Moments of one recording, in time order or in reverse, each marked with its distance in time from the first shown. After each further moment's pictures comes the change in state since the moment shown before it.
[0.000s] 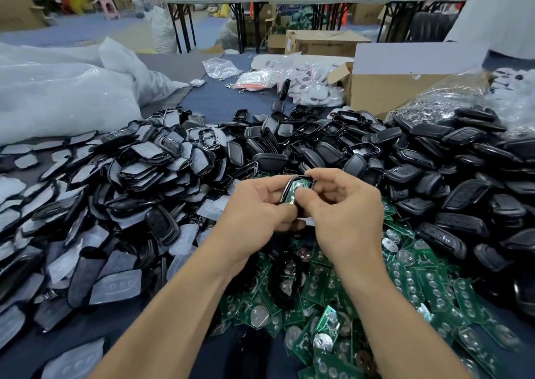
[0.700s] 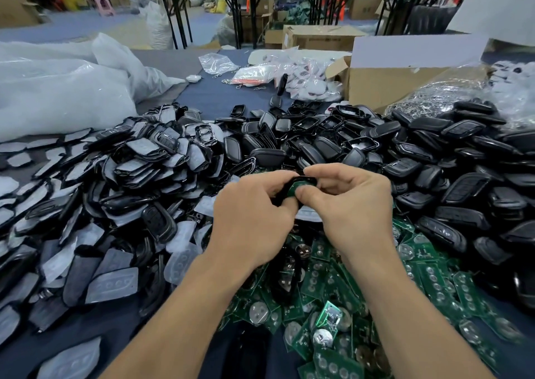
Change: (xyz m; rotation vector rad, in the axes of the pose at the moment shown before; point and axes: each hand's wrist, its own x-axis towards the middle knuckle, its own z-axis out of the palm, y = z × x) left_hand -0.014 0.008 0.014 0.764 0.307 0.288; right_hand 0.002 -0.005 -0.011 0.076 -0.062 0.066
